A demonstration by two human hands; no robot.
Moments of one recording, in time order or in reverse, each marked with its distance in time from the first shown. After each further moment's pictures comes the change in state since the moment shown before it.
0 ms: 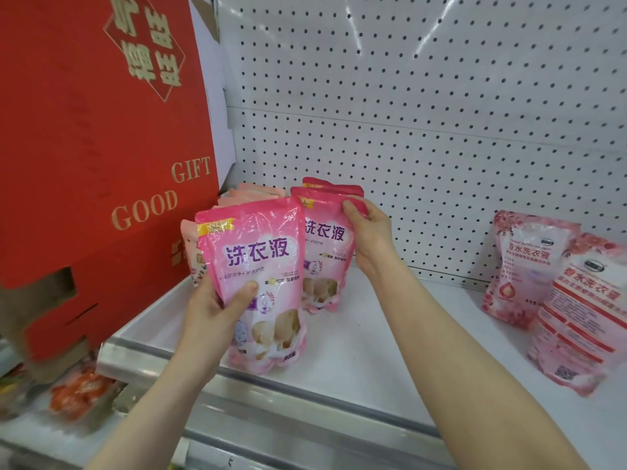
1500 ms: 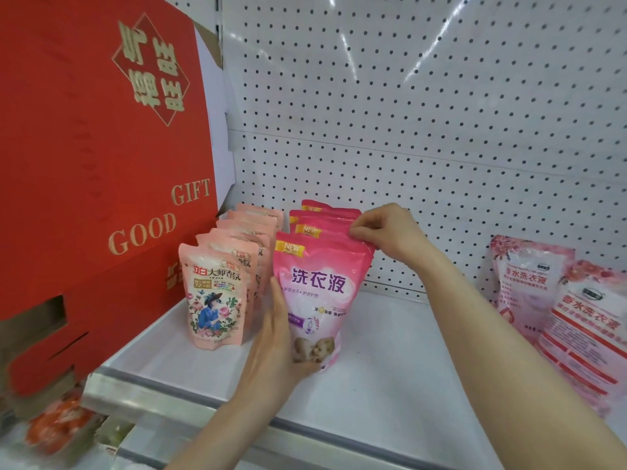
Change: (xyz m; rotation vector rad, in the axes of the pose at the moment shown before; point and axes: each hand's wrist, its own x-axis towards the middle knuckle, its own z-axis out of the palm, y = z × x) left_hand -0.003 -0.023 0.060 0.686 -0.288 0.189; right_hand 0.013 -0.069 -0.027 -1.021 -0.297 -0.238
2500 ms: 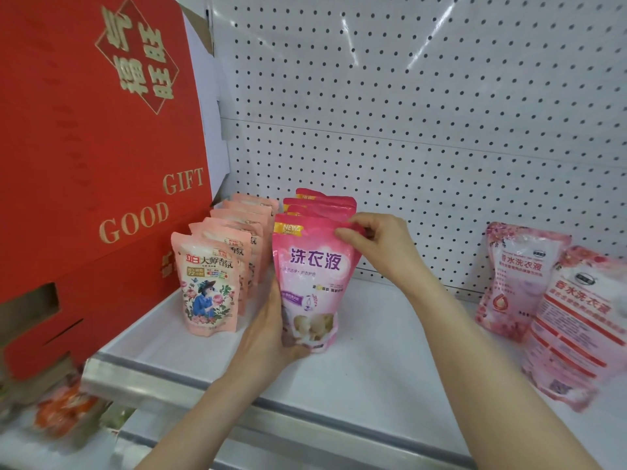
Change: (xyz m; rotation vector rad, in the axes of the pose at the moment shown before) left_hand 0.012 -0.035 0.013 -0.085 -0.050 0.017; right_hand -0.036 0.016 0.023 0.088 0.150 -0.204
